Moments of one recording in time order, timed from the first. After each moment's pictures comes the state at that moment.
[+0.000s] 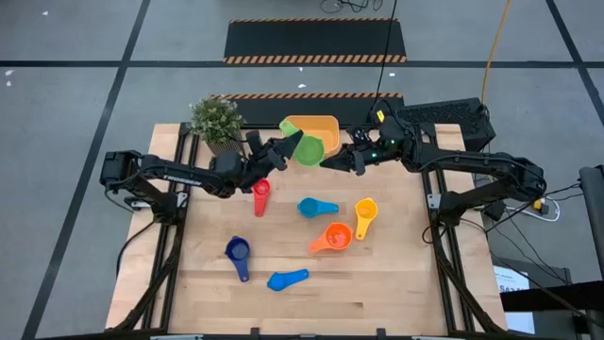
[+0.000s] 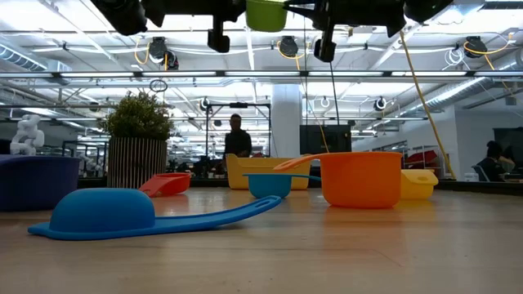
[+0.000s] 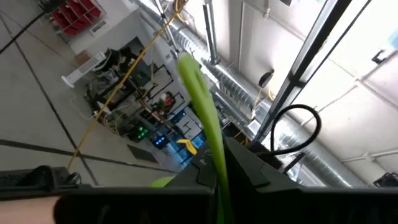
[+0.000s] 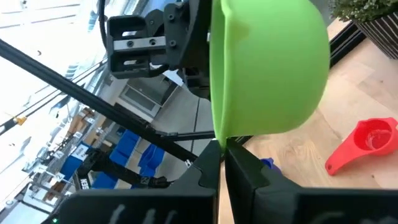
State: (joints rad) left arm 0.05 1.52 0.87 1.07 -0.45 -0.71; right arm -0.36 1.26 0.89 0.34 -0.55 0.92
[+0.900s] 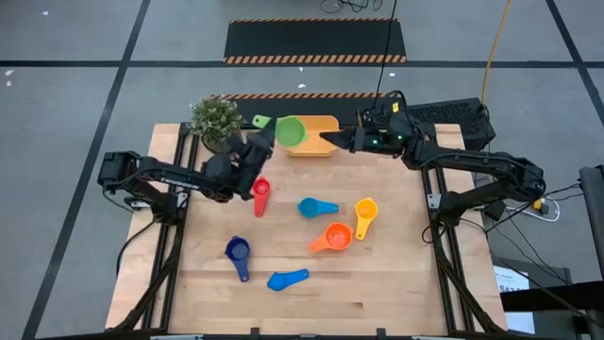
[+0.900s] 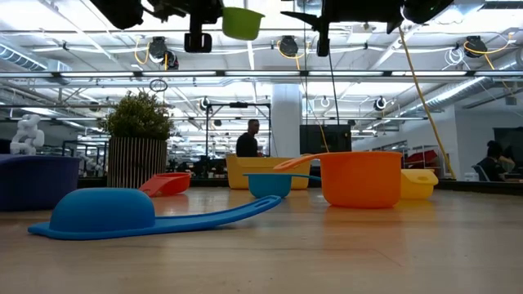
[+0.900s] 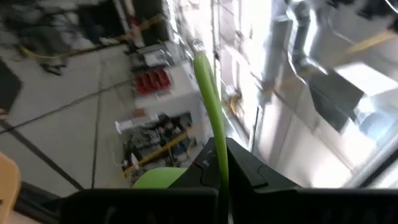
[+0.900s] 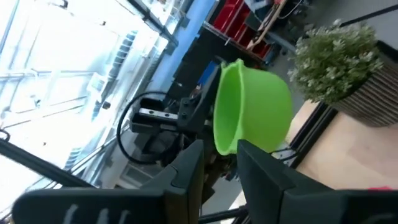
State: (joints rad) left arm 0.01 1.50 0.87 1.23 -1.01 -0.86; right arm -0.39 1.26 0.89 0.49 -0.28 1.08
